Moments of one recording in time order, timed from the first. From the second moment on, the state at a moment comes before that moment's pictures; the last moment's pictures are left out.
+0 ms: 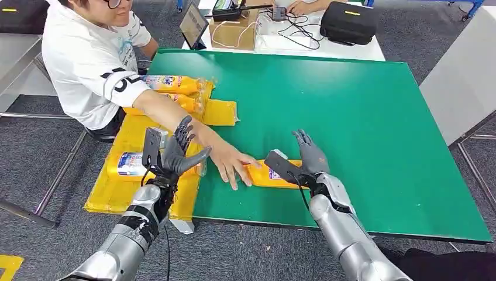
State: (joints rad) left arm -0.50 -0.16 -0.04 -0.76 0.09 -0.03 -0.43; right arm -0.54 0.04 0.31 -0.79 0.82 -0.25 -0.01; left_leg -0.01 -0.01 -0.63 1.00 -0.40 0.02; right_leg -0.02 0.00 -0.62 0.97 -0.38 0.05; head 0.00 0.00
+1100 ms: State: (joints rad) left arm -0.49 -0.15 -0.05 -0.76 0.11 0.01 -0.44; right arm -0.44 0.01 0.28 -0.89 0.66 -0.29 -0.12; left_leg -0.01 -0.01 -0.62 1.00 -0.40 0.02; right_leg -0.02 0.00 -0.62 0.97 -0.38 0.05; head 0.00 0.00
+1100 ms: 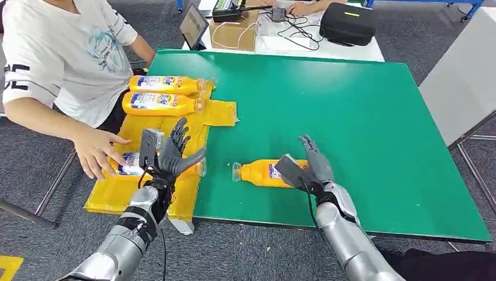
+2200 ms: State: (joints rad) left arm -0.49 -0.17 -0.10 -0.76 0.11 0.00 -0.40; right arm -0.49 -0.09 0.34 -0.80 0.93 -0.06 0.05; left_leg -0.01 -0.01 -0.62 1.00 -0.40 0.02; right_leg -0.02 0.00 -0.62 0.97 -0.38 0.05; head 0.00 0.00
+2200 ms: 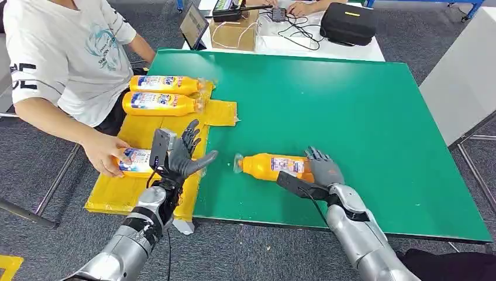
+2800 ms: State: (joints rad) left arm -0.50 -0.16 -0.09 -0.76 0.12 -0.02 -0.40; right arm -0.65 -0.10 0.42 -0.60 0.83 0.05 -0.04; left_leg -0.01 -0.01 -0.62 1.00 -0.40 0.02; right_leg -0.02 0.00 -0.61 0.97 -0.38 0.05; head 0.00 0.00
